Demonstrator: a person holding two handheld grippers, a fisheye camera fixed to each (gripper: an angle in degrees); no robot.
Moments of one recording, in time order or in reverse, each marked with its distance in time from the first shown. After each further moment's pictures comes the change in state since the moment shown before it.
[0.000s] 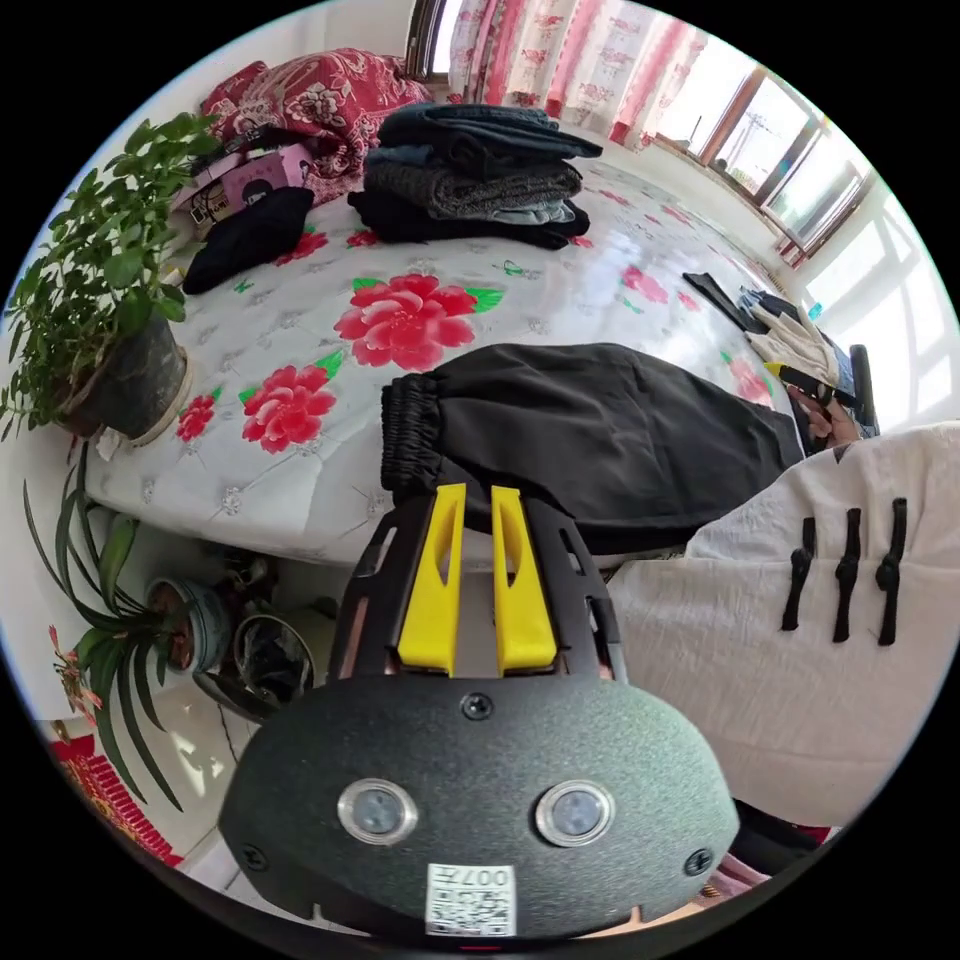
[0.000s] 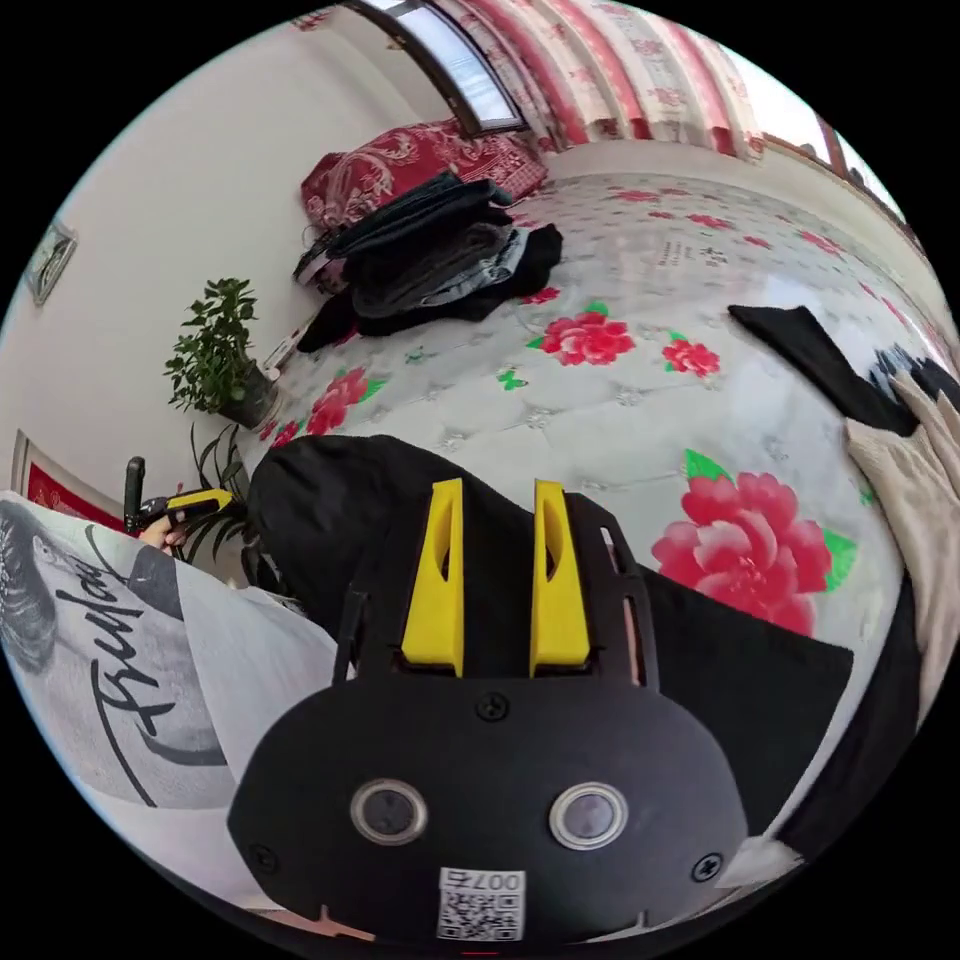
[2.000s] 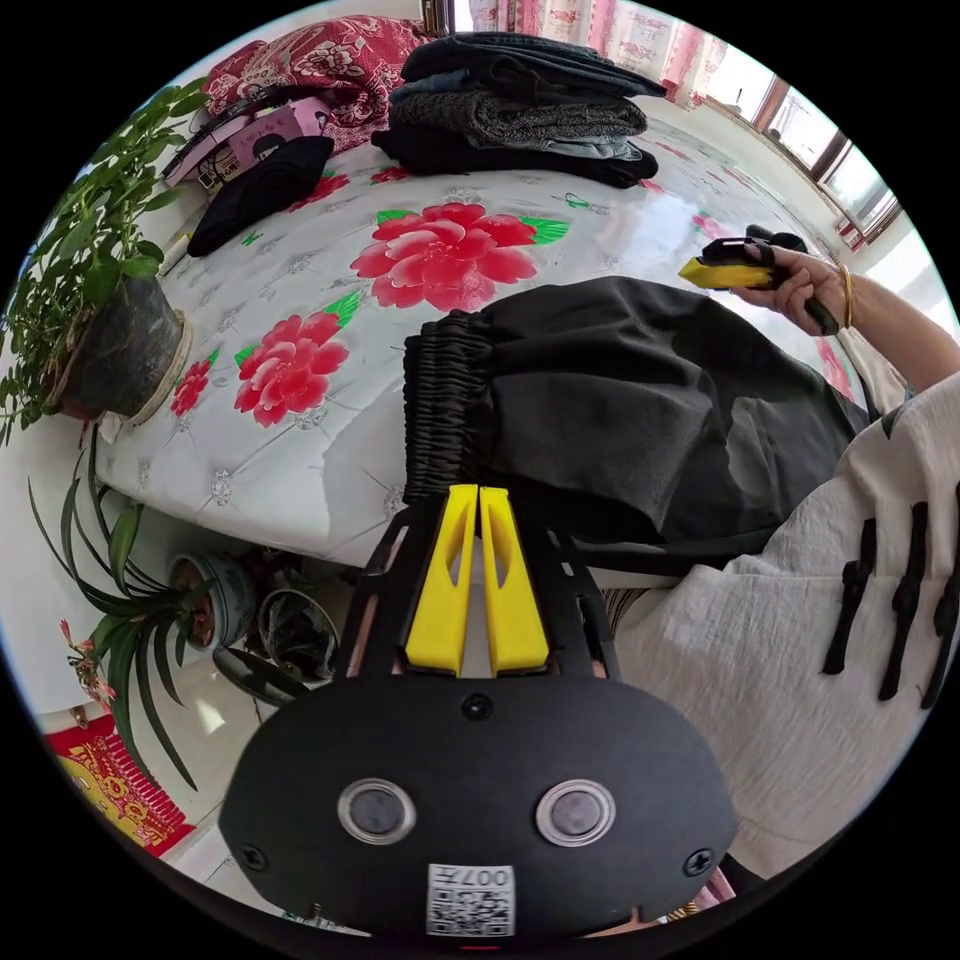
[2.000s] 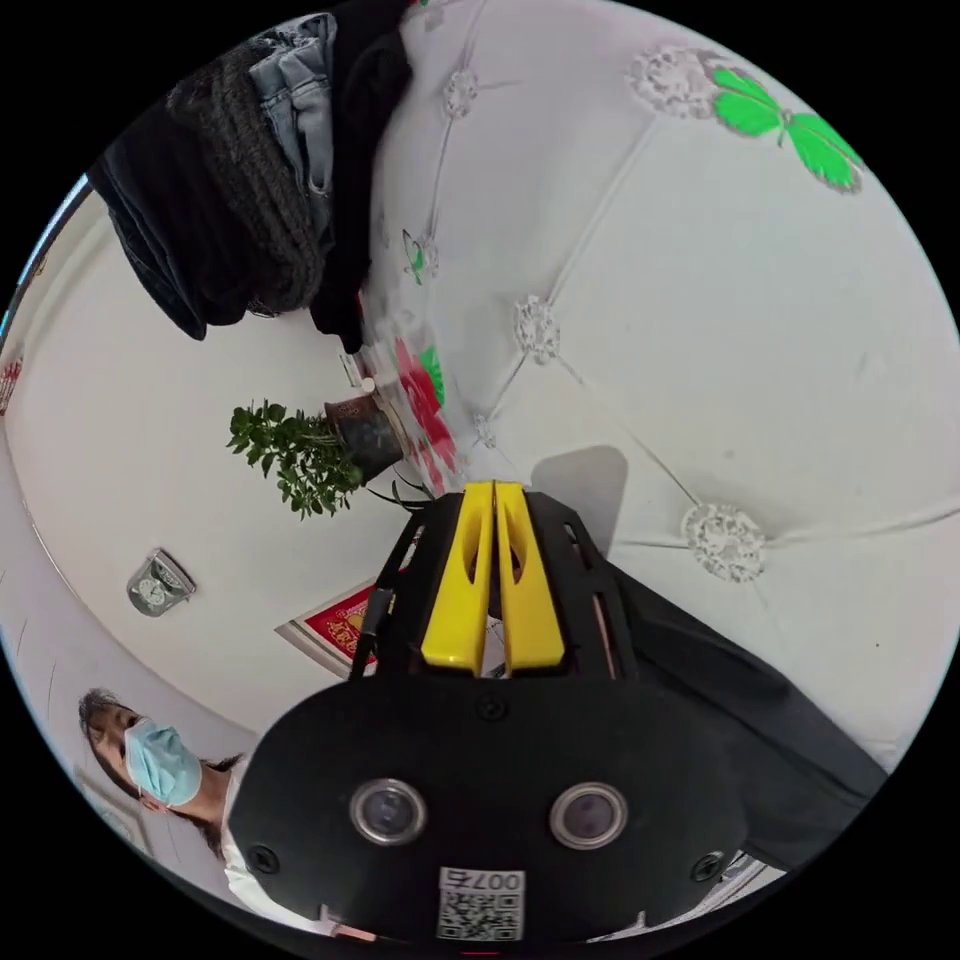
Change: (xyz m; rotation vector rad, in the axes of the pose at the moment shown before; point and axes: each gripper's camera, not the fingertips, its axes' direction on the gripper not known) left arm -0.035 -0.027 0.077 -0.103 -0.138 -0.048; right arm 0.026 0.041 0.738 -0.696 -0.765 0.567
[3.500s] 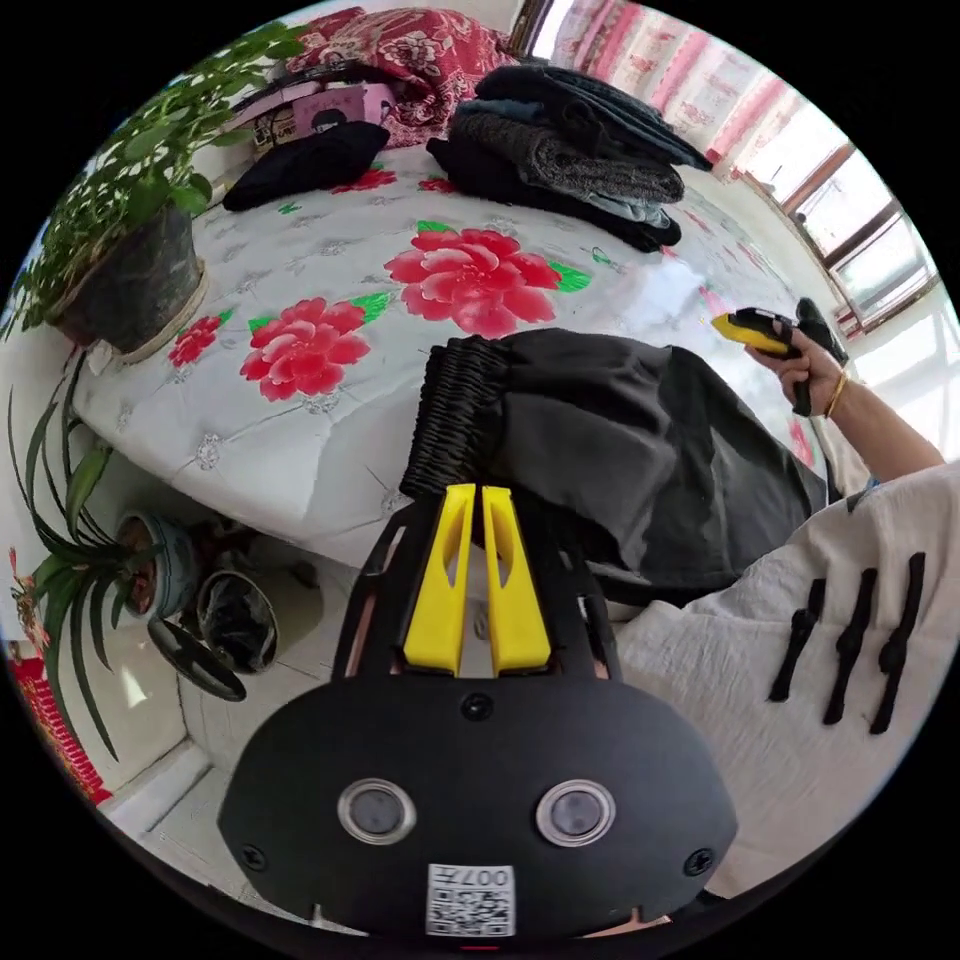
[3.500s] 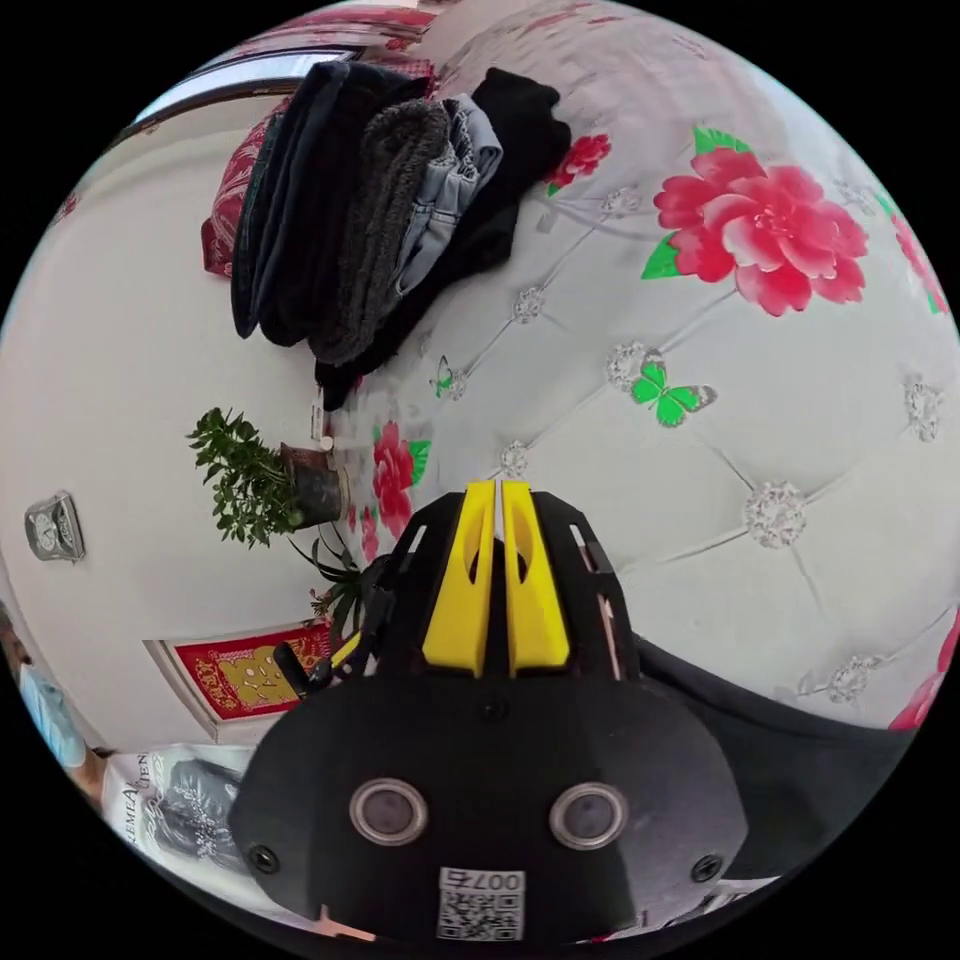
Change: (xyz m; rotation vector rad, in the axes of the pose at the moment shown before) left arm -0.114 -0.013 0.019 0.068 0.123 -0.149; right arm -0.186 0.176 -0.212 0.380 0.243 -0.216
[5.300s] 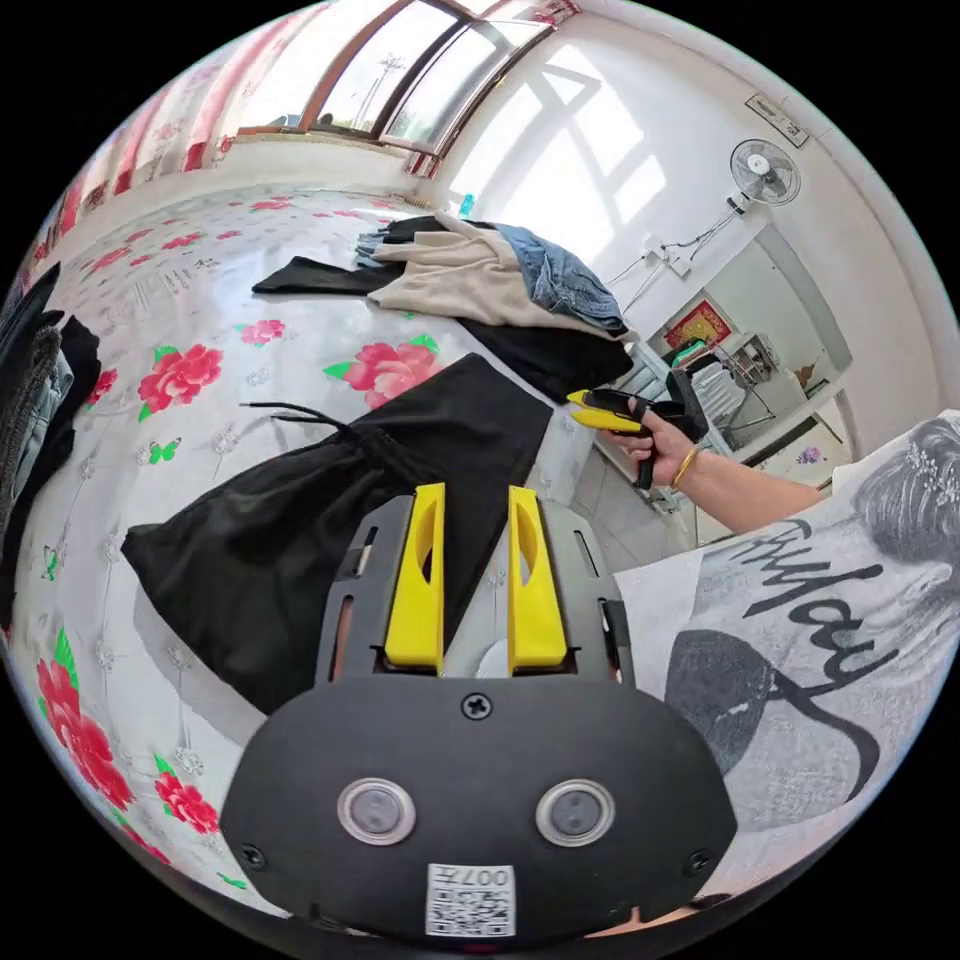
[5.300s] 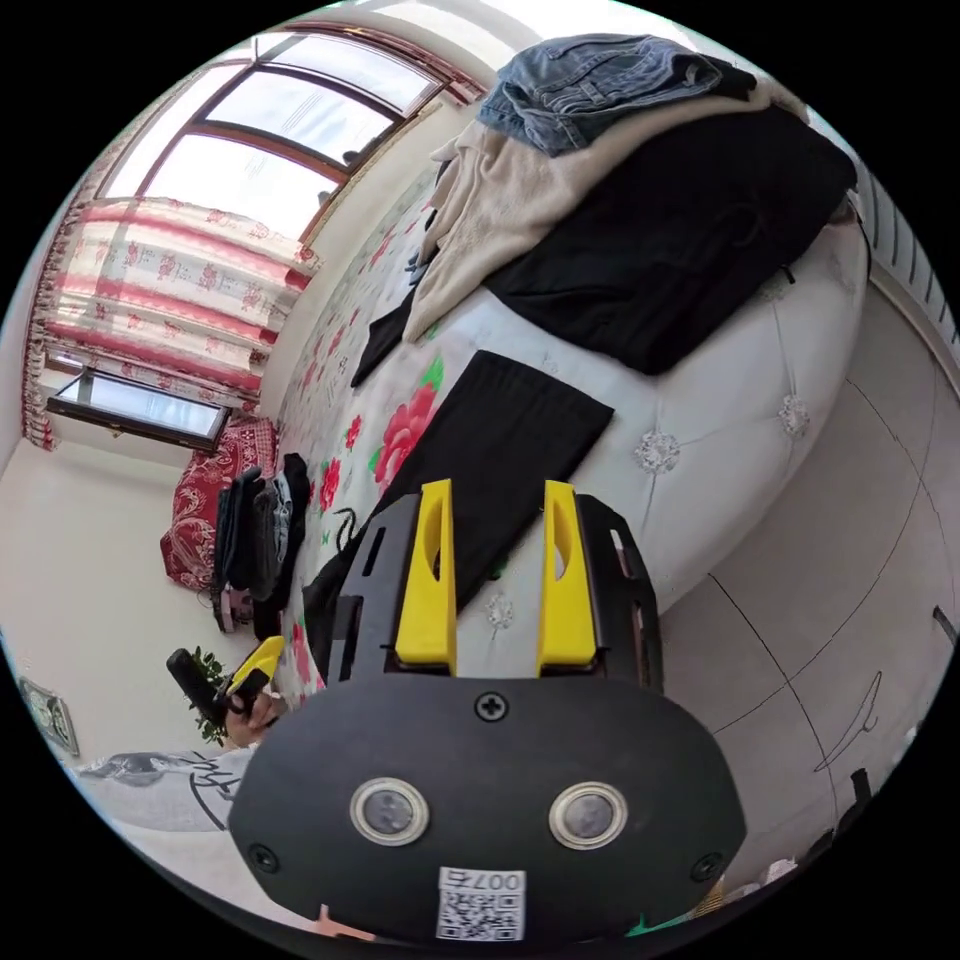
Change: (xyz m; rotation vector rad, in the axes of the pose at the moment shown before) left arm 0.424 -0.040 0.065 -0.022 0.700 0.947; right arm -0.059 0.537 -0.810 0.903 0.175 0.472
